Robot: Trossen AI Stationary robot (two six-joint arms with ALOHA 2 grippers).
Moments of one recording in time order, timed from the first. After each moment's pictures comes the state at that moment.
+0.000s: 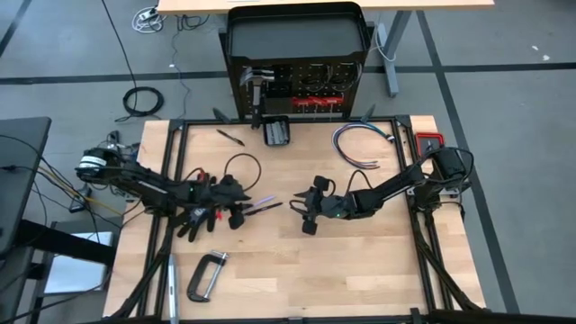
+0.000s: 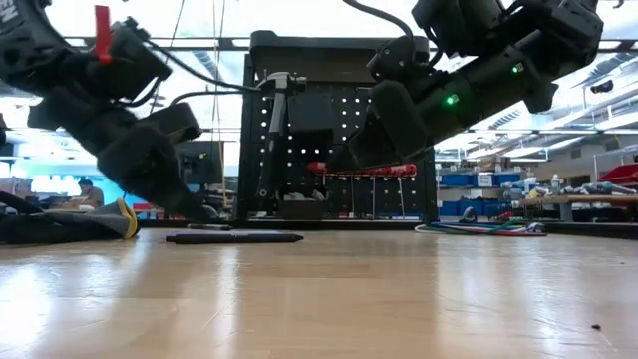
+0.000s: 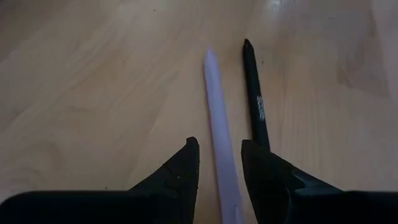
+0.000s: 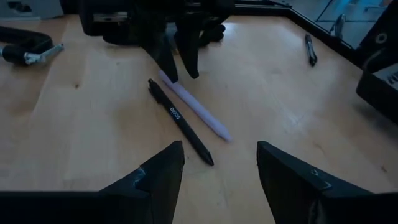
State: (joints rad) left arm -0.07 1.32 0.26 0.38 -0.21 -0.32; right arm 0.19 1.77 0.72 0.58 0.47 0.13
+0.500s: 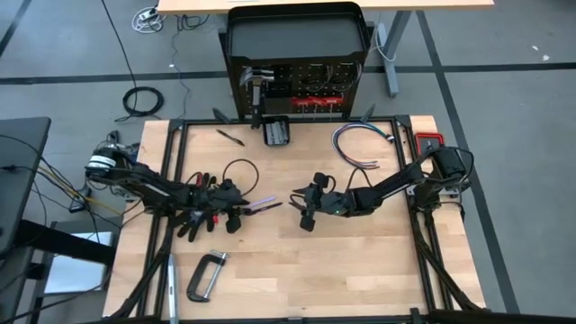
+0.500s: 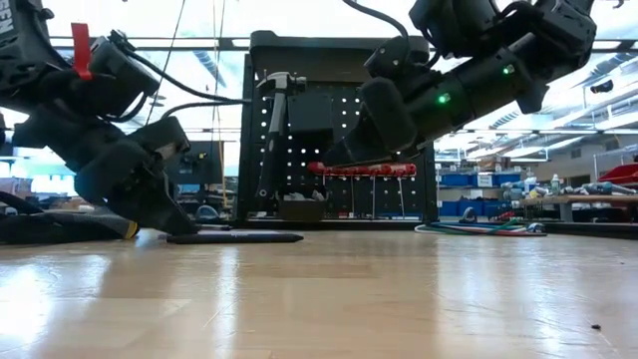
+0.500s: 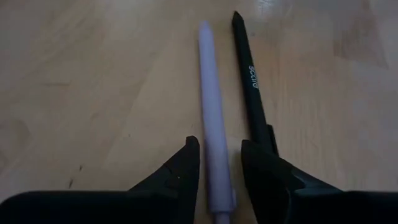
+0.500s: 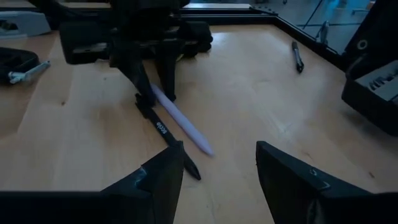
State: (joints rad) left arm -0.10 1.42 0.18 0.57 -0.20 -0.32; right arm 0.16 1.77 0.72 0.61 0.48 0.14
